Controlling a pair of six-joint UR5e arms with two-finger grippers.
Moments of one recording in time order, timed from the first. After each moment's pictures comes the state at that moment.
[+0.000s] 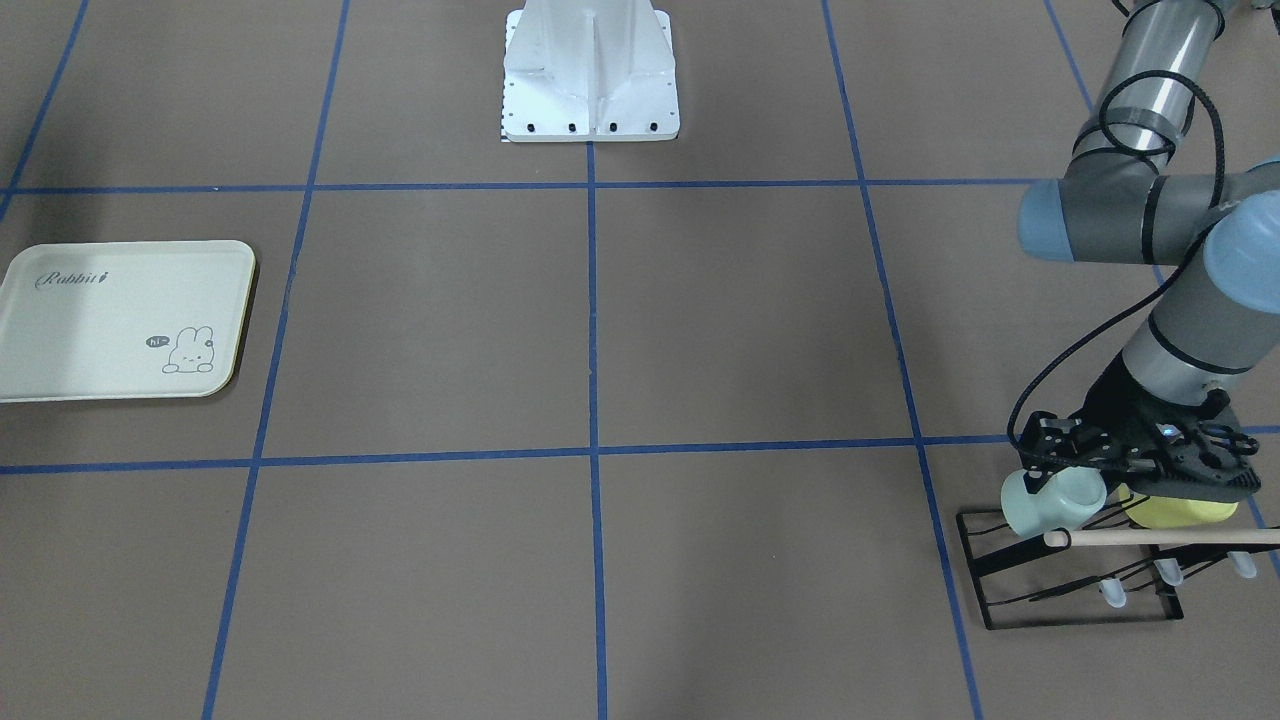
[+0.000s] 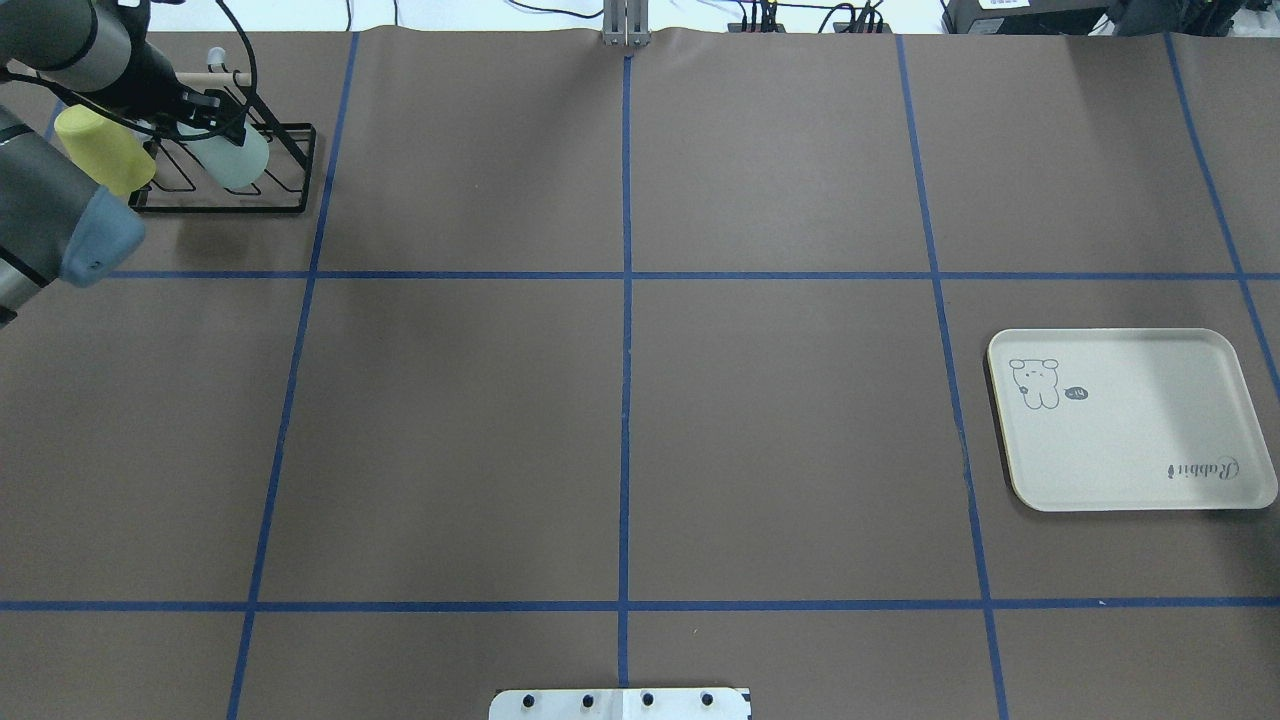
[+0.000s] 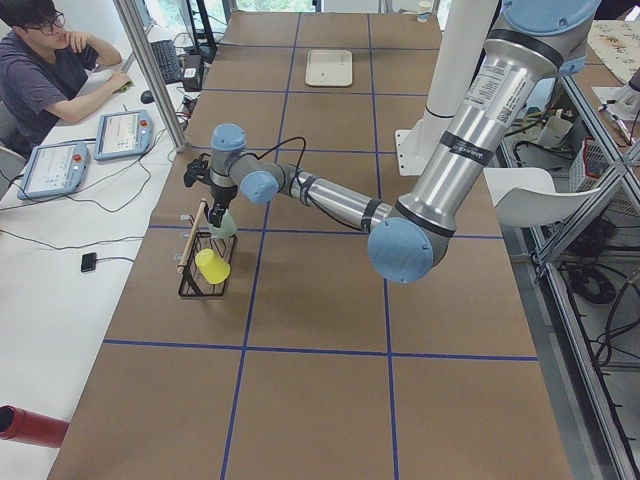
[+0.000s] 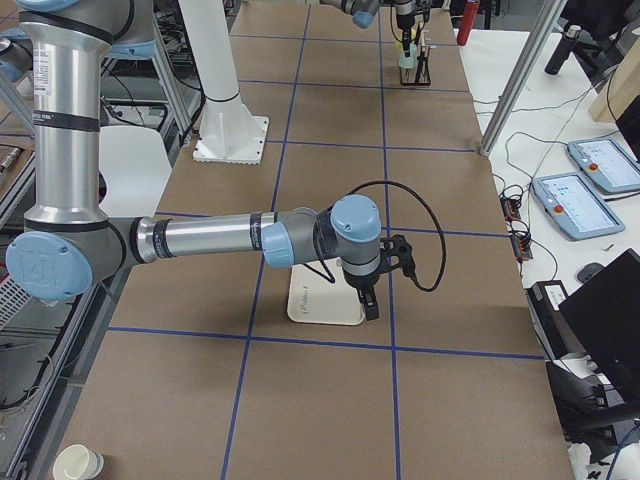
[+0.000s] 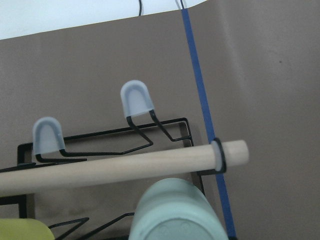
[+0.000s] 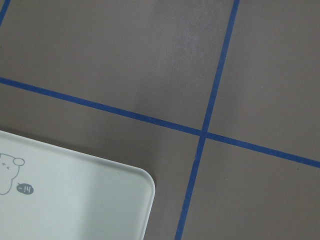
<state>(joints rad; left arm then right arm) -1.11 -2.04 -1.44 -1.96 -2.06 -0.62 1.55 -1.66 1.78 -1.45 2.35 -0.07</state>
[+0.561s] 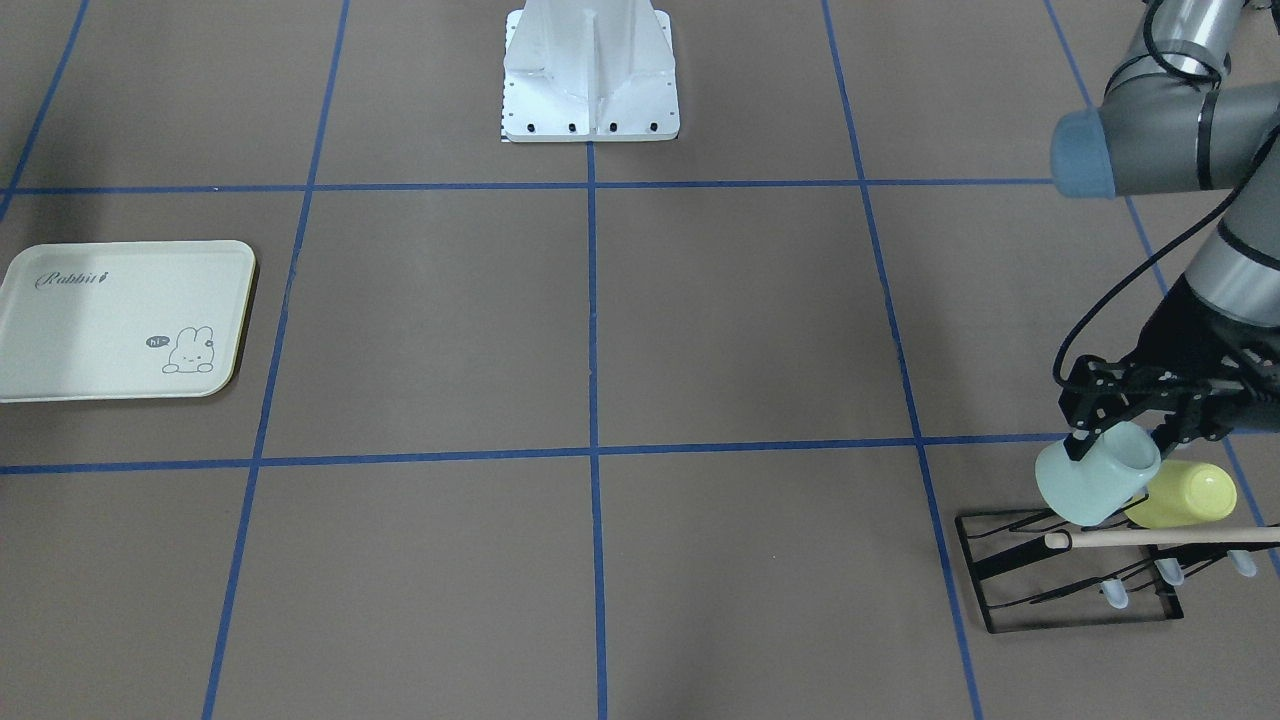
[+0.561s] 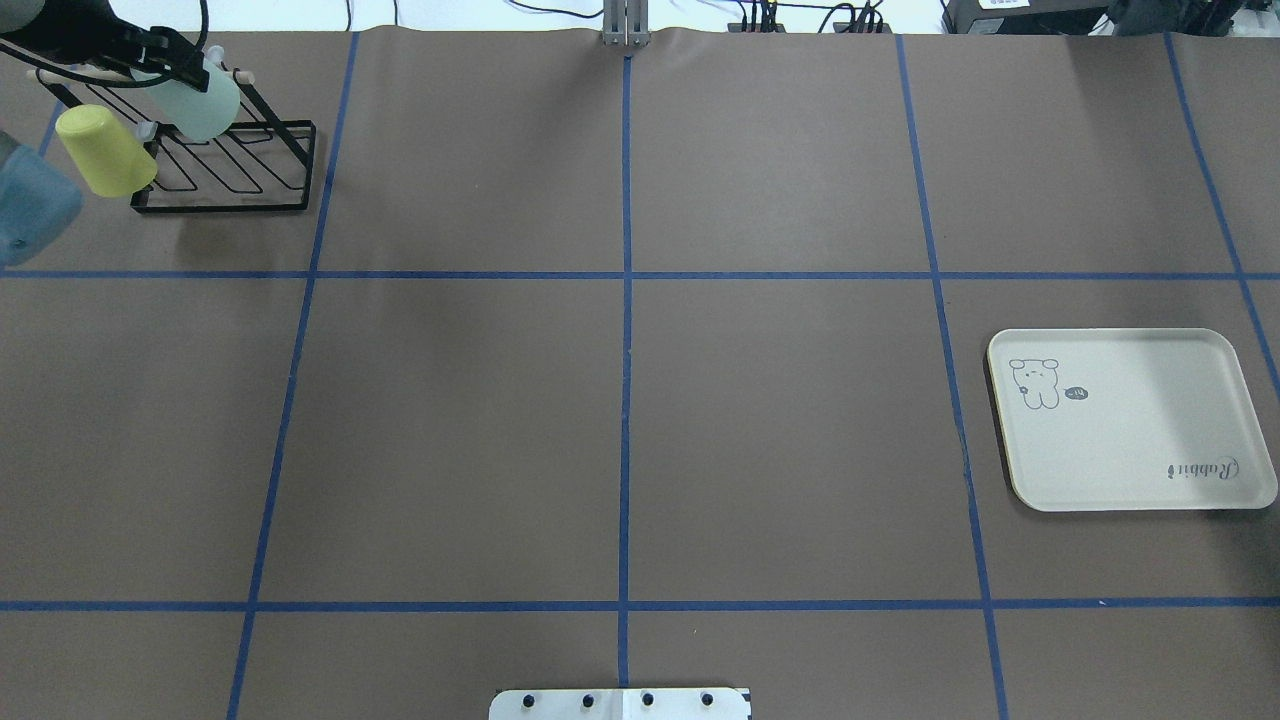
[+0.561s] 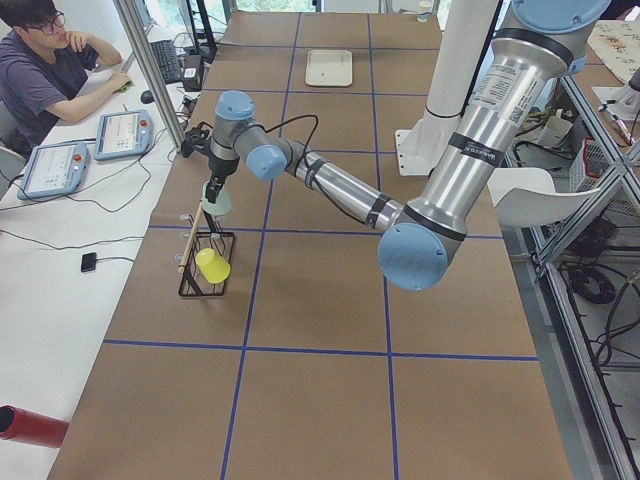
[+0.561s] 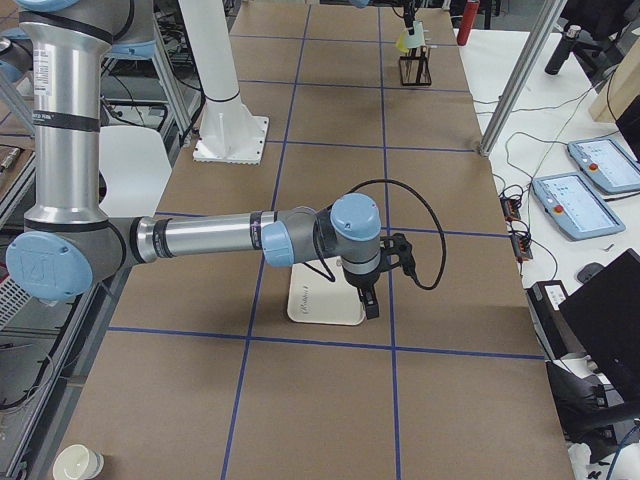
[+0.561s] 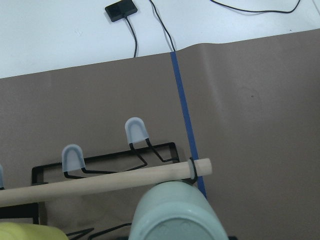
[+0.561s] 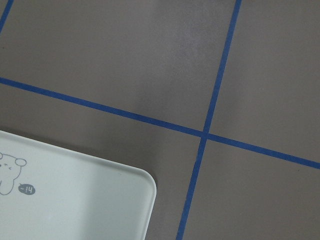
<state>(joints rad) -1.17 -2.00 -1.70 -1.81 -2.06 -0.63 1.55 -1.65 1.78 -1.45 2.35 -0.07</state>
